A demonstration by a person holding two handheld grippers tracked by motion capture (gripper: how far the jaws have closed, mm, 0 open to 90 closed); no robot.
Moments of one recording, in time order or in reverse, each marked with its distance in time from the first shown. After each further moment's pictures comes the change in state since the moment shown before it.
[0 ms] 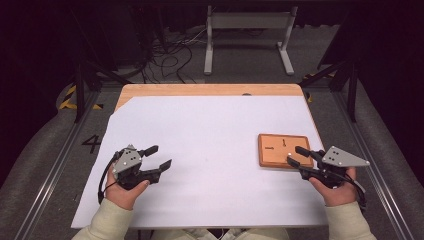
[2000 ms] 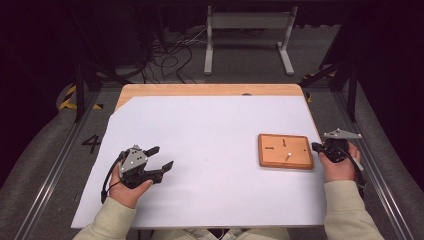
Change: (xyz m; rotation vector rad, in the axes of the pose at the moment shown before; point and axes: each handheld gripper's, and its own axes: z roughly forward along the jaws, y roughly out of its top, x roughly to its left) left arm 0.002 -0.008 0.013 0.072 0.027 0.022; right arm -0.083 -0.026 0.024 0.452 -0.413 0.236
